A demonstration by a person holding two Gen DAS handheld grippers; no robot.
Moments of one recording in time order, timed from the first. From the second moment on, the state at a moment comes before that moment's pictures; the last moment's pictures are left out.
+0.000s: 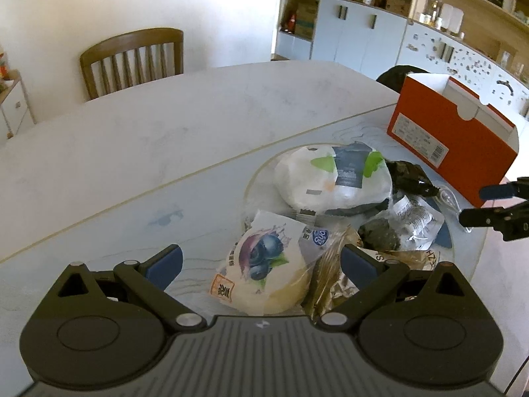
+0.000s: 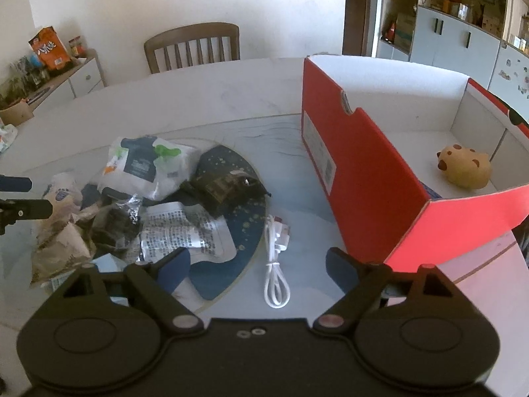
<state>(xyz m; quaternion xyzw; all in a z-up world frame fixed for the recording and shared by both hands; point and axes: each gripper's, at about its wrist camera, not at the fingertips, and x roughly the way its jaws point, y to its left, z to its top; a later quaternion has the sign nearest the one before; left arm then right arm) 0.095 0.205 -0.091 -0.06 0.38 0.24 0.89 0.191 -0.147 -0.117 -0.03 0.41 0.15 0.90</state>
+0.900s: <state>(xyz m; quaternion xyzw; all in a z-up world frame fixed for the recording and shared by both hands) 0.094 0.219 -0.103 -0.11 0.38 0.21 0.89 0.218 -0.146 -0.145 -0.02 0.44 0.11 0.89</state>
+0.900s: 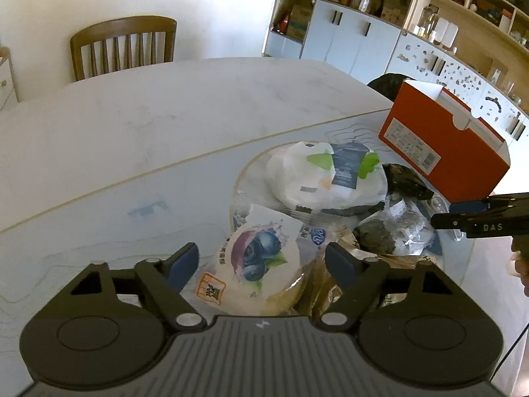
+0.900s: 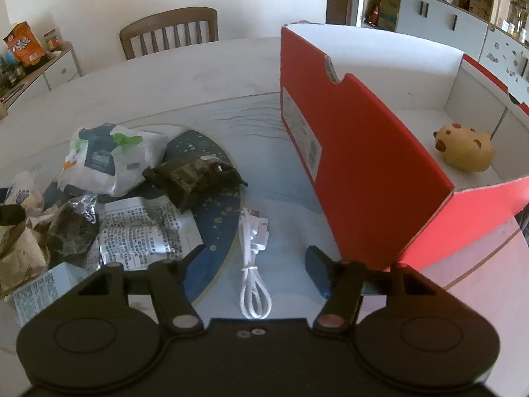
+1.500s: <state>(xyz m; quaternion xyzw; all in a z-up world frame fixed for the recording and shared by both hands) 0.084 0.216 -0.101 -0.13 0.37 0.24 0.89 0.217 -0.136 -0.146 -0.05 0.44 0.11 0.89</state>
